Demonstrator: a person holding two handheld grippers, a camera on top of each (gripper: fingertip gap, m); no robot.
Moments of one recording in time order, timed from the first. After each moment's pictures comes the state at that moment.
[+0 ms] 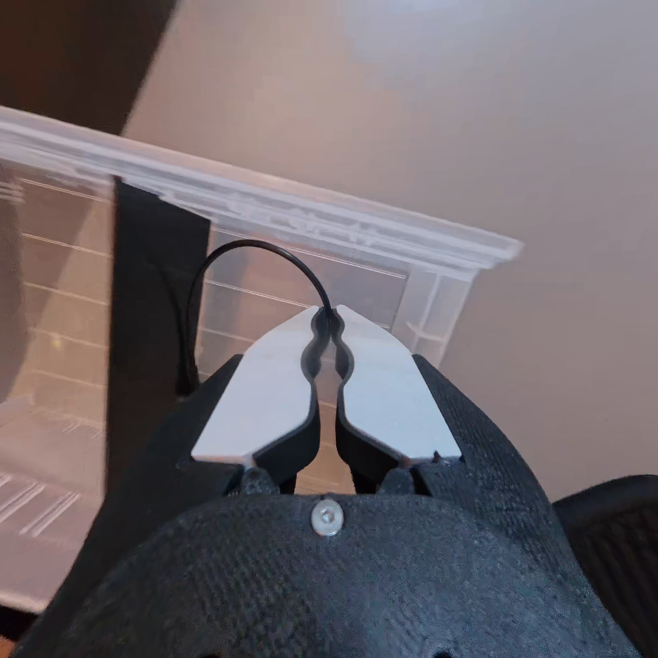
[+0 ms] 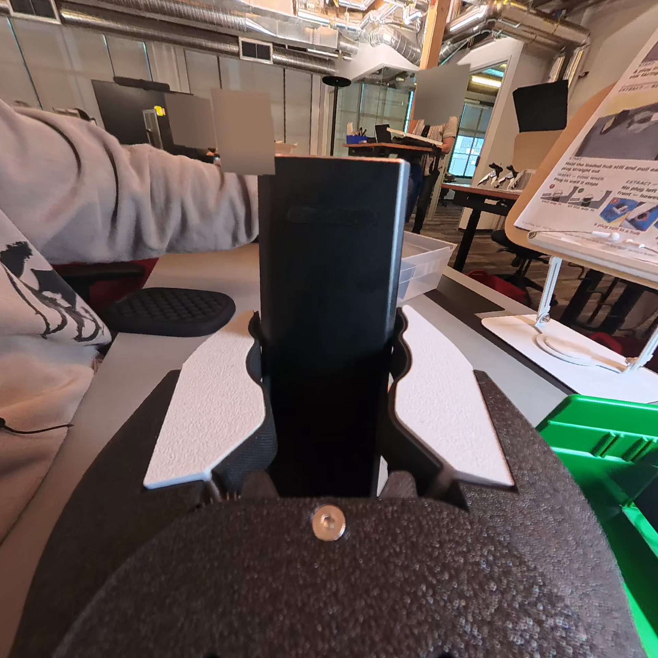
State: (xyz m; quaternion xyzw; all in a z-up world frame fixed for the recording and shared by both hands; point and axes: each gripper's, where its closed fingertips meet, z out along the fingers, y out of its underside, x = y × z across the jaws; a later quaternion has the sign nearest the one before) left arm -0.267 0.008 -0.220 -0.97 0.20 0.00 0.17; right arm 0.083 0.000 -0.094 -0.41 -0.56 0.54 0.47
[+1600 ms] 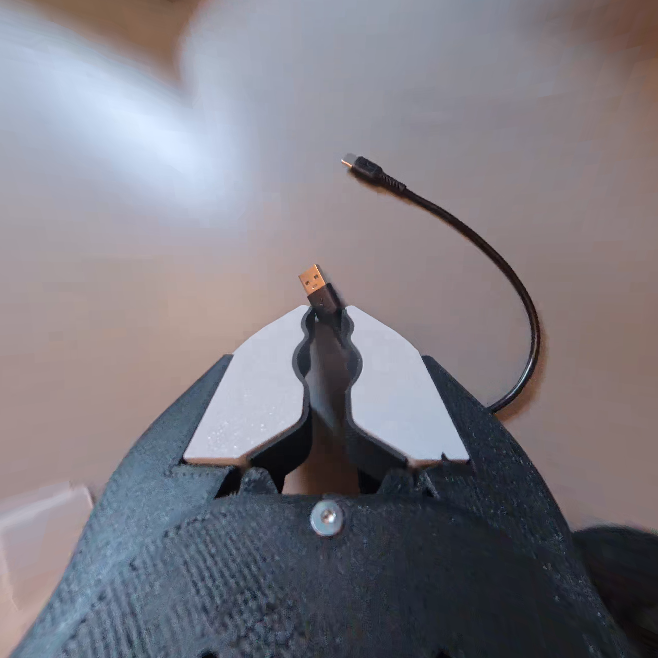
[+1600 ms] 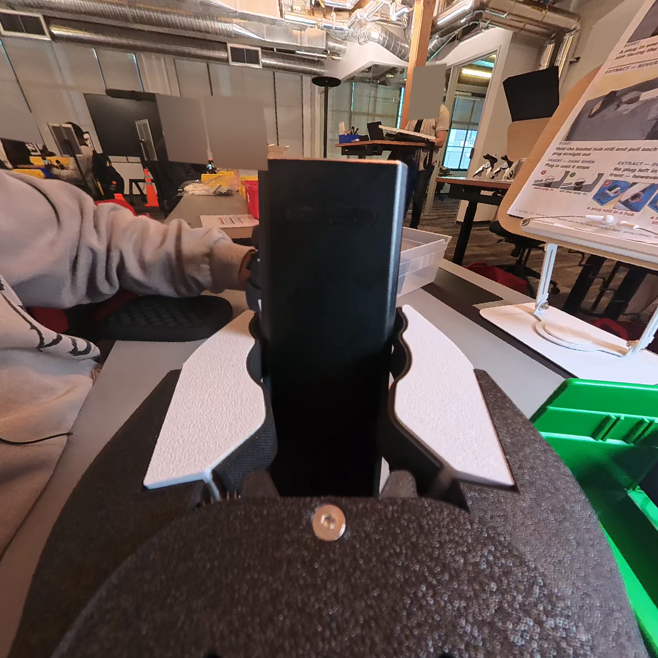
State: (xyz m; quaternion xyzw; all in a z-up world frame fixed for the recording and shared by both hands) left arm -0.064 -0.053 -0.264 -0.81 0.48 -0.13 0.32; right arm 0.082 0.009 -0.098 -0.43 -0.54 0.55 0.46
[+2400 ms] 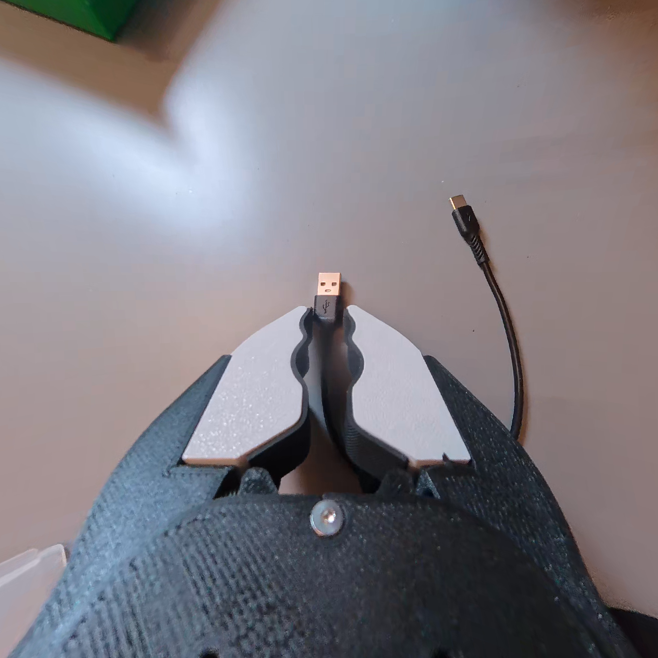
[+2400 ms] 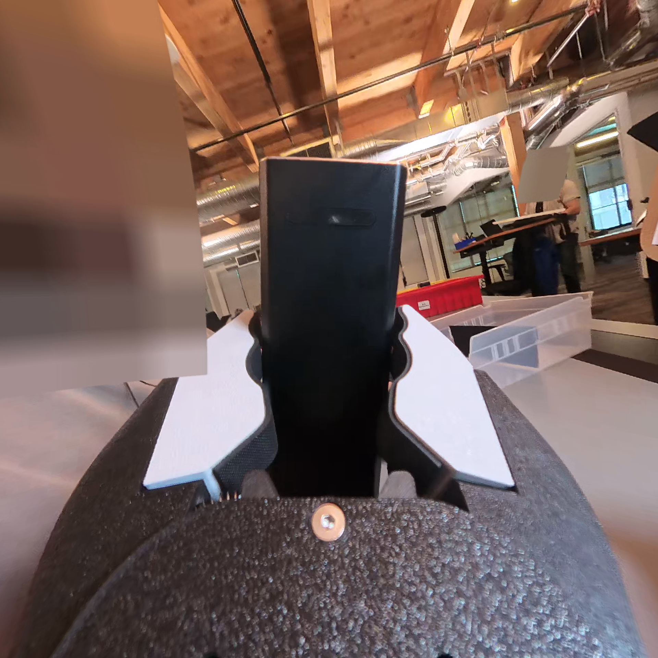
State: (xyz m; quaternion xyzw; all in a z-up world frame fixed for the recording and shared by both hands) left arm -0.036 -0.045 -0.264 -0.81 0.46 -0.13 0.33; right arm 0.116 0.009 -0.058 -0.33 -0.40 0.79 0.32
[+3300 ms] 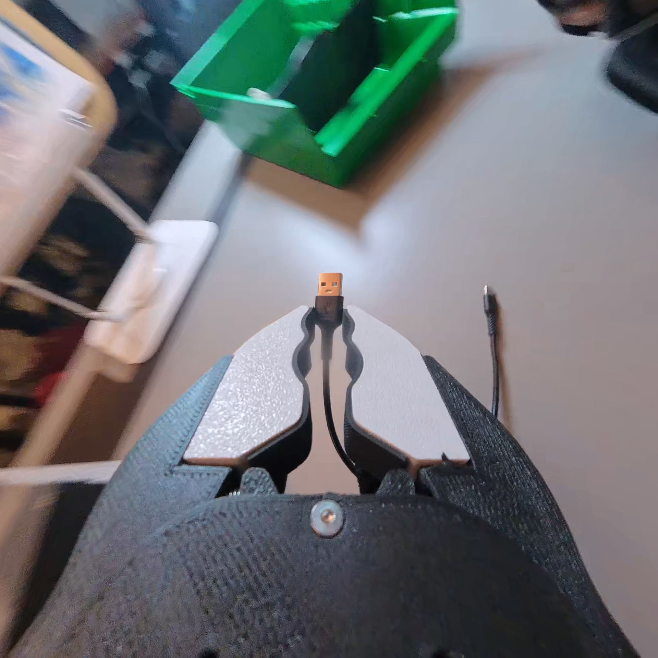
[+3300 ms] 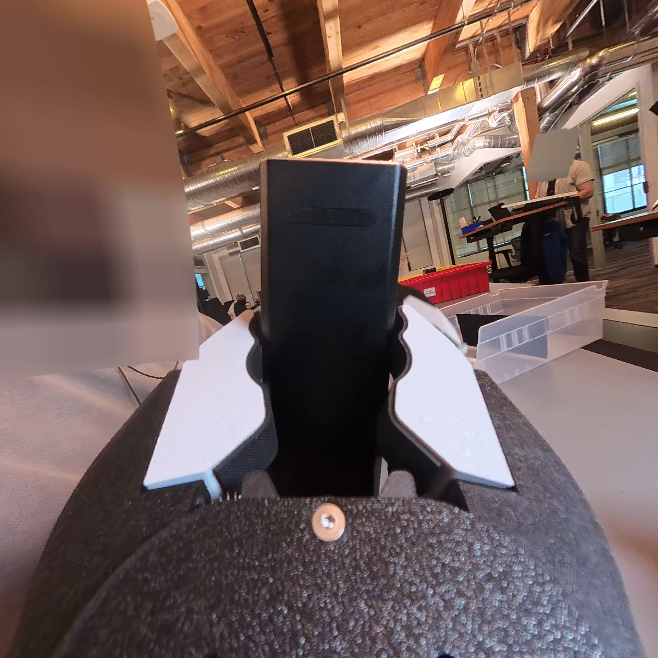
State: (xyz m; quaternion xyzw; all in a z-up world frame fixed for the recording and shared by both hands) left arm -0.075 0.006 -0.161 -0.77 0.38 0.03 0.51; right arm 0.113 0.000 -0.060 -0.34 -0.43 0.78 0.31
